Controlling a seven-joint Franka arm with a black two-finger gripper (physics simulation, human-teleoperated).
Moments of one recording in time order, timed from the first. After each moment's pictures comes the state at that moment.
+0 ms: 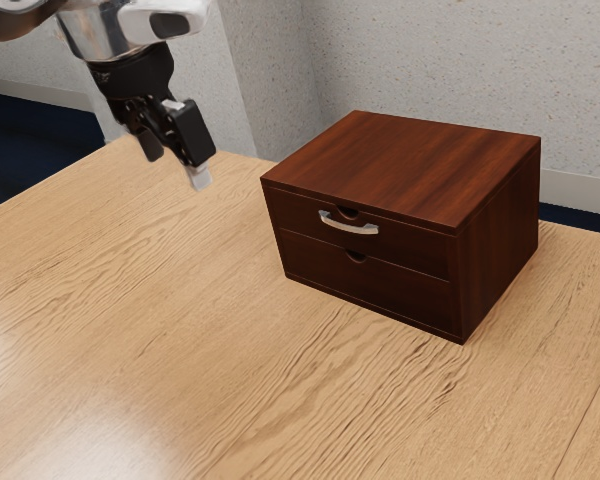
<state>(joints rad) -0.19 -0.04 0.16 -1.23 0.11 1.34 0.15</state>
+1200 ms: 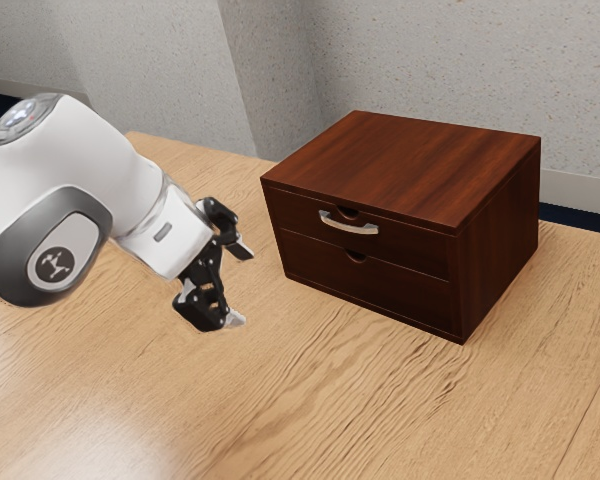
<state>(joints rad) -0.31 -0.43 0.26 -2.21 0.09 2.25 0.98</state>
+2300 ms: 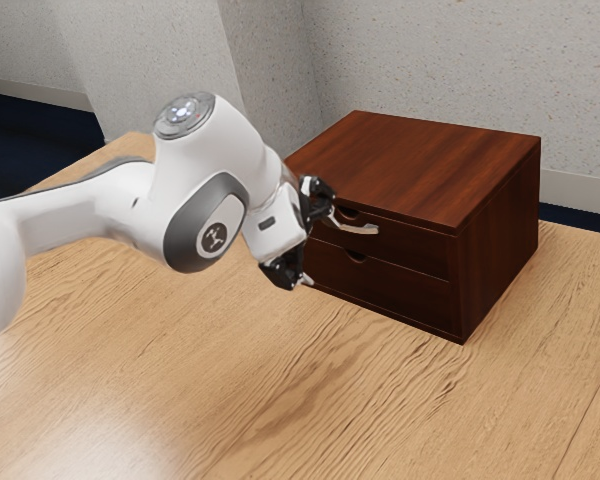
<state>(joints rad) -0.28 0.06 0.27 -1.87 0.04 2.43 1.48</state>
